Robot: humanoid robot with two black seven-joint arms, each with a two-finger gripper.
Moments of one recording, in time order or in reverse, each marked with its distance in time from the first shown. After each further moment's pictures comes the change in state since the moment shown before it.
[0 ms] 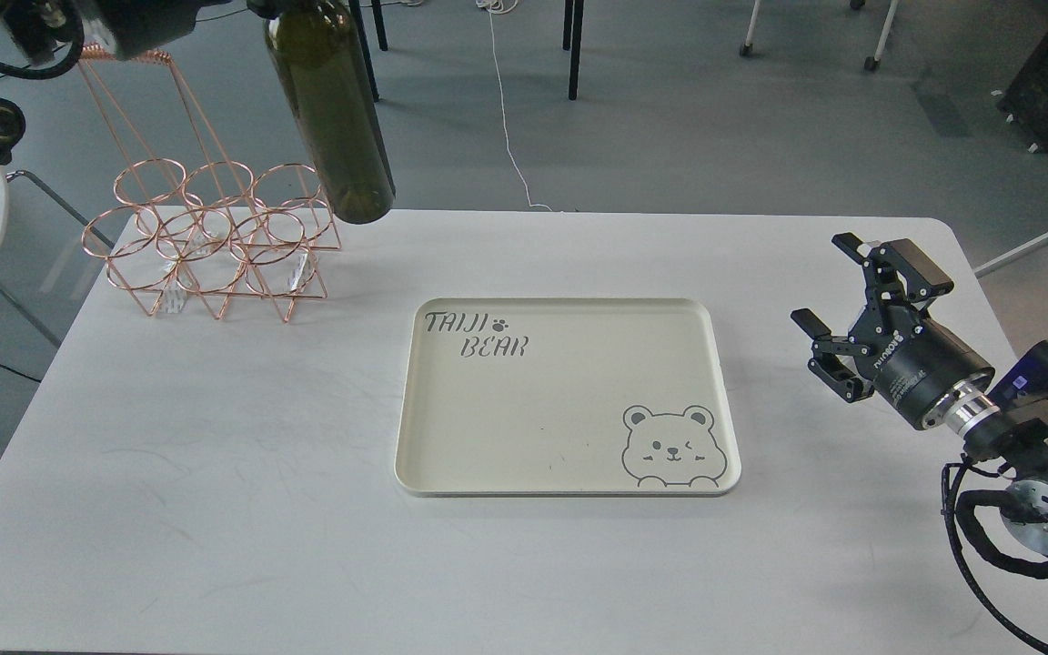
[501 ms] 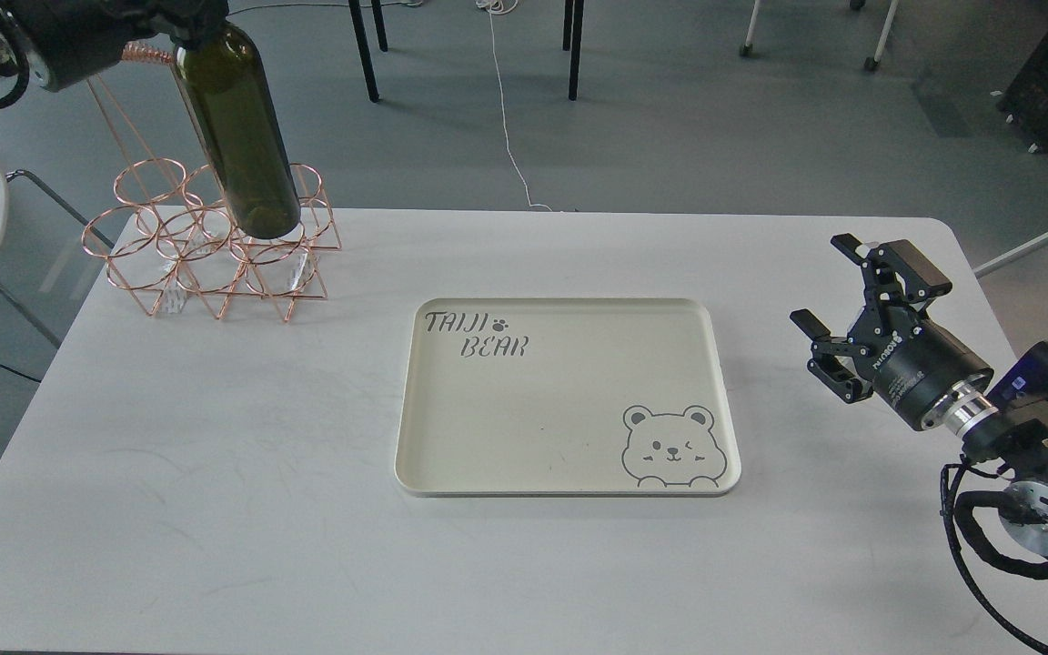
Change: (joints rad) left arm 0.014 0.022 0.120 0.117 0.001 0.081 0.000; right arm -0.001 0.002 0.001 0.000 -0.003 -0.002 0.000
